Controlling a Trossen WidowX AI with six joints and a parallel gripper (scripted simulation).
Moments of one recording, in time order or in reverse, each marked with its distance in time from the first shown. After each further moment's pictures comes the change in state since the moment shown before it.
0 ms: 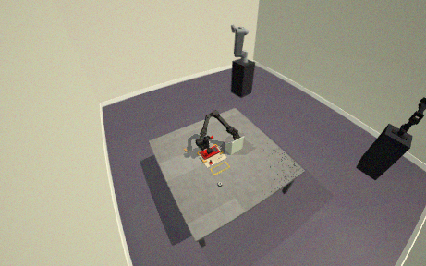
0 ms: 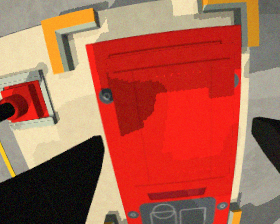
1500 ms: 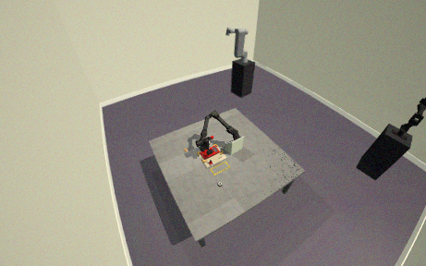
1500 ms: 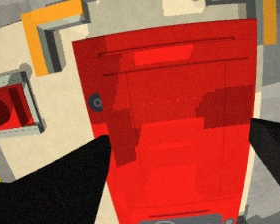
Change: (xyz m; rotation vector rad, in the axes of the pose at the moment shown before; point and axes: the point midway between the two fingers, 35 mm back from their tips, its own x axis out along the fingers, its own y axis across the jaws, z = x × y) arm 0.020 -0.001 -0.001 -0.001 0.002 -0.006
